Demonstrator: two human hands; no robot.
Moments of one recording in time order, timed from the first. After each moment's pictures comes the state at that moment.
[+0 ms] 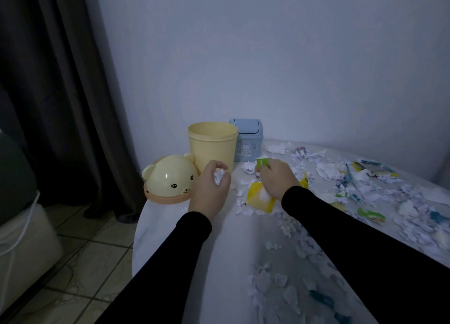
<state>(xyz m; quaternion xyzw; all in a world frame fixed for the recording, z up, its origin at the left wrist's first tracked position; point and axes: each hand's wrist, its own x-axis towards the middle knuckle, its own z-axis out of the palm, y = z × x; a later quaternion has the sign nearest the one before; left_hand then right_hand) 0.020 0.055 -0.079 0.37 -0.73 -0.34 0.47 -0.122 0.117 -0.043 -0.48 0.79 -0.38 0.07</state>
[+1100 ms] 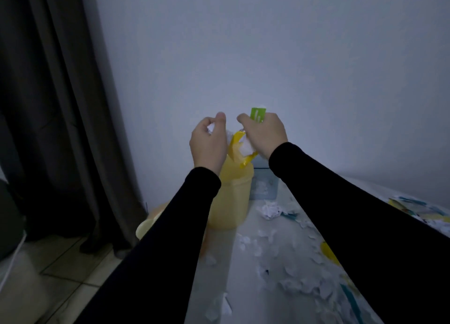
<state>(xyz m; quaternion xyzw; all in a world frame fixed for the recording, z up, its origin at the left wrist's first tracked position) -0.032 -0.060 0.051 0.31 -0.58 -0.41 0.63 -0.121 -0.008 0.080 -0.48 0.65 -0.59 0.05</state>
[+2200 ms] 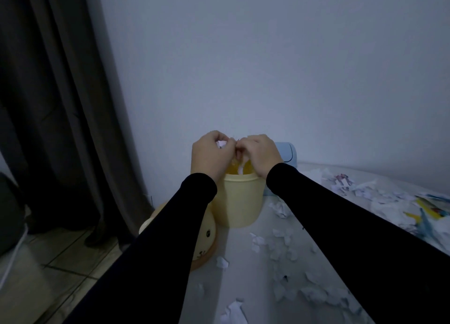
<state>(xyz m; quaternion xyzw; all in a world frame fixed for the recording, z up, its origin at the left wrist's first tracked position) -0.023 -0.102 0.007 0.40 -0.71 -0.27 0.52 -0.123 -0.053 0.015 -0.55 0.63 -0.53 0.13</state>
